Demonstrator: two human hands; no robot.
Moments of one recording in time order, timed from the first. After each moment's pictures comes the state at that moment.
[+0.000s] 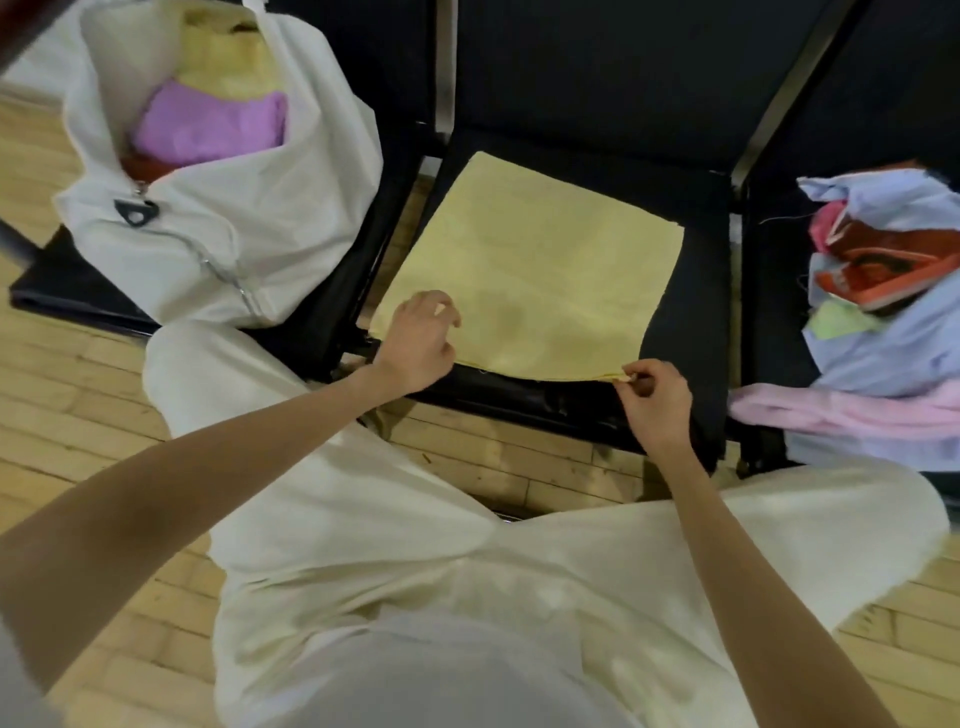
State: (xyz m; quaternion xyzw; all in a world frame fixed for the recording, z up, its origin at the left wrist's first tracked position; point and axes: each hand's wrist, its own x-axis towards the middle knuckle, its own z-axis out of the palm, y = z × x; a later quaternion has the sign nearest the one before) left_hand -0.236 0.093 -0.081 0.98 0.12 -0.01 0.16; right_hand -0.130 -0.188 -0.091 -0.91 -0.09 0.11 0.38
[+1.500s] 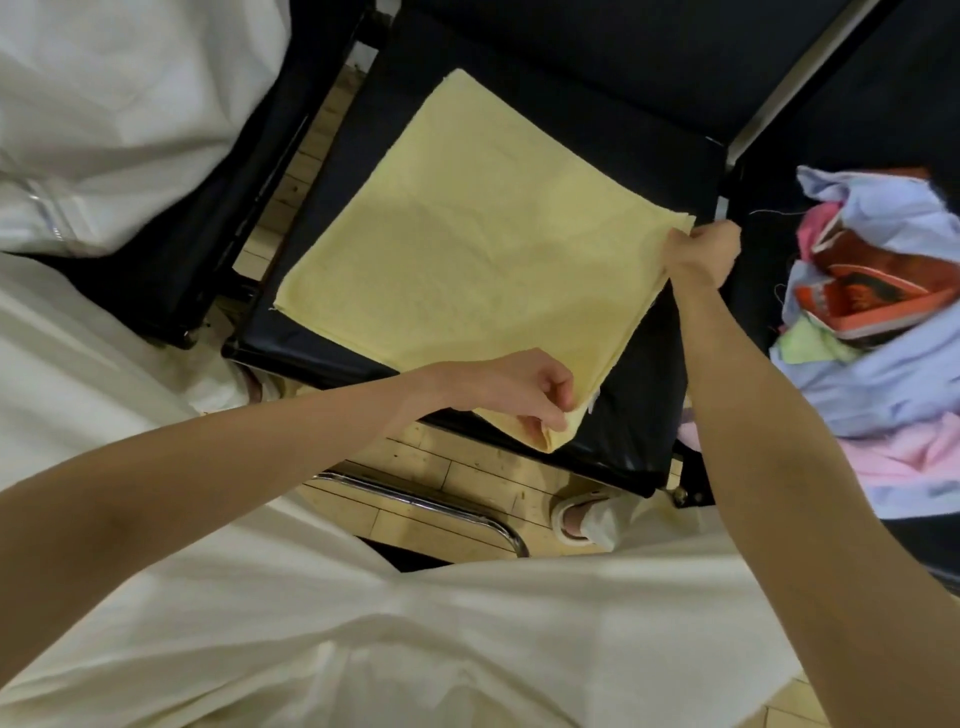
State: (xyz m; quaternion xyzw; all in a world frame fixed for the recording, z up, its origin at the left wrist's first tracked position) left_hand -0.134 -0.042 -0.101 0.72 0.05 -0.29 0.63; right_hand 0.103 -0.145 -0.115 -0.94 0.11 0.03 0.33
